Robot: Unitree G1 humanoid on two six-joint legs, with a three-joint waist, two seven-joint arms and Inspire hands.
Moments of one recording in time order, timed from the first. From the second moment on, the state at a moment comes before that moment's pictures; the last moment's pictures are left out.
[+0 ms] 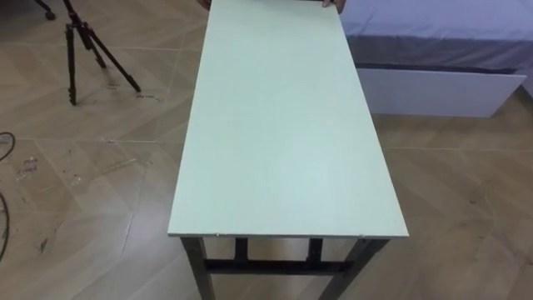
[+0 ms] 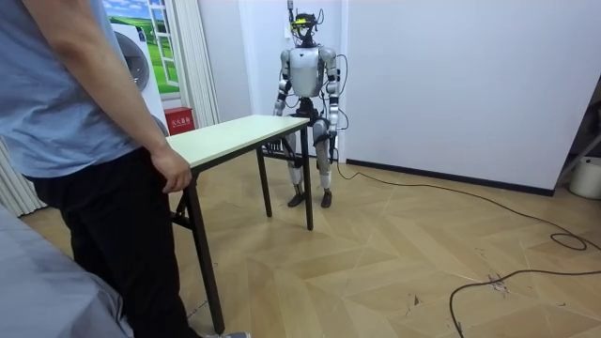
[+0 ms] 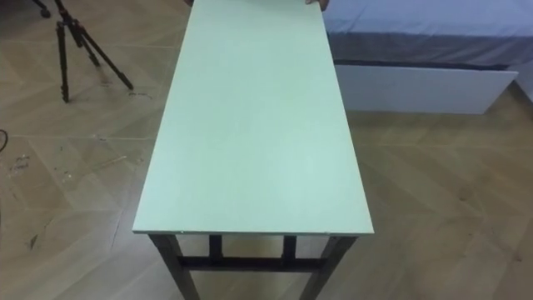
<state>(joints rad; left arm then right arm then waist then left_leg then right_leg) 0.17 0.16 0.01 1.03 -0.56 0.04 -0.08 0.14 -0.18 0.01 1.07 0.59 0.02 0.31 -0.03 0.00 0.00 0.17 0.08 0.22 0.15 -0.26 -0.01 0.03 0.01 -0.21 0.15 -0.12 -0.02</state>
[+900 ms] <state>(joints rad) 0.34 0.21 -0.24 0.35 -0.89 0.05 -0.22 0.35 -0.18 0.15 0.40 0.91 0.06 0.45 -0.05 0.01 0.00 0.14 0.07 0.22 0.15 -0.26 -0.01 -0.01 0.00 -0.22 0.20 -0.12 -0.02</state>
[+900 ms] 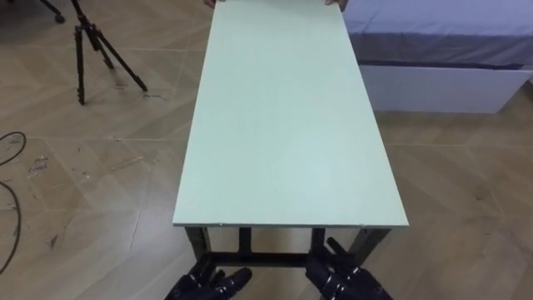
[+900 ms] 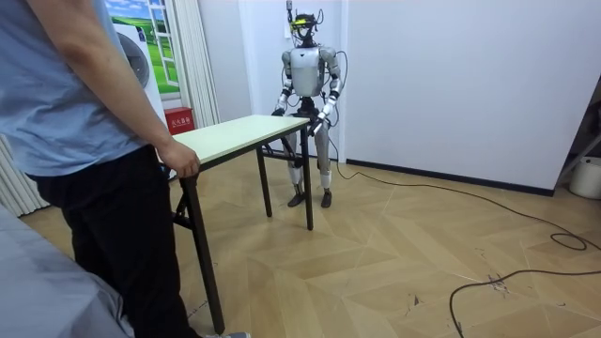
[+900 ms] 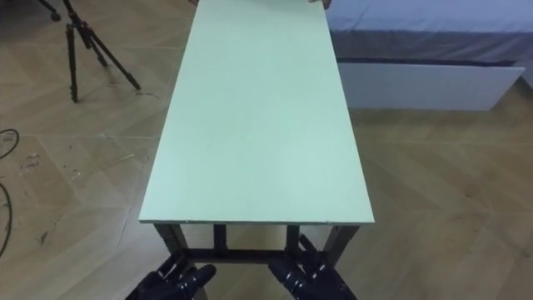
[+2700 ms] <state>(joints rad) 0.18 0.17 -0.22 0.39 -1.29 0.12 -0.13 0.25 -0.19 0.18 0.30 1.23 0.09 0.27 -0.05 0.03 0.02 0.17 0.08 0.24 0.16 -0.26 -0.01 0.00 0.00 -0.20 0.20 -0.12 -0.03</state>
